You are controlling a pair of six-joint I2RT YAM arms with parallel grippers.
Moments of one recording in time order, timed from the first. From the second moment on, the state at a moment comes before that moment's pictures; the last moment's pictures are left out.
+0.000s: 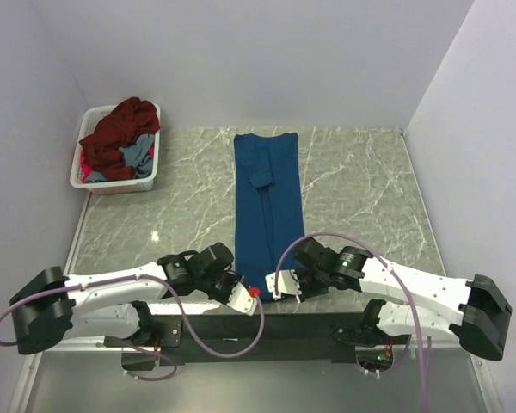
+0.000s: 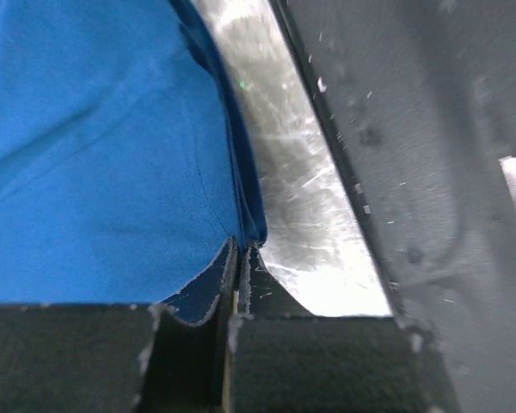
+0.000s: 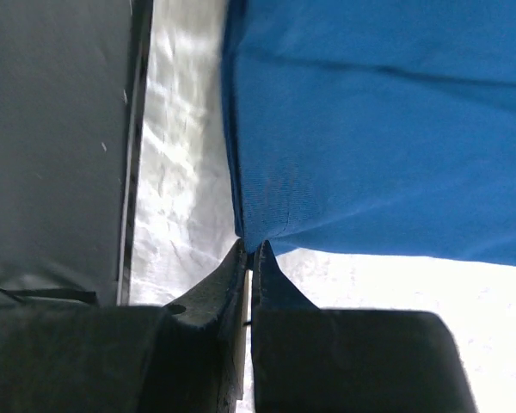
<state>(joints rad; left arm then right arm) -1.06 1.15 0.52 -0.28 0.37 0.87 1.00 1.07 0.62 -0.75 -0.16 -0.81</state>
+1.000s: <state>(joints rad) -0.43 1.63 1.04 -0.24 0.57 0.90 0.47 1.59 1.16 -0.62 -0.21 -1.03</state>
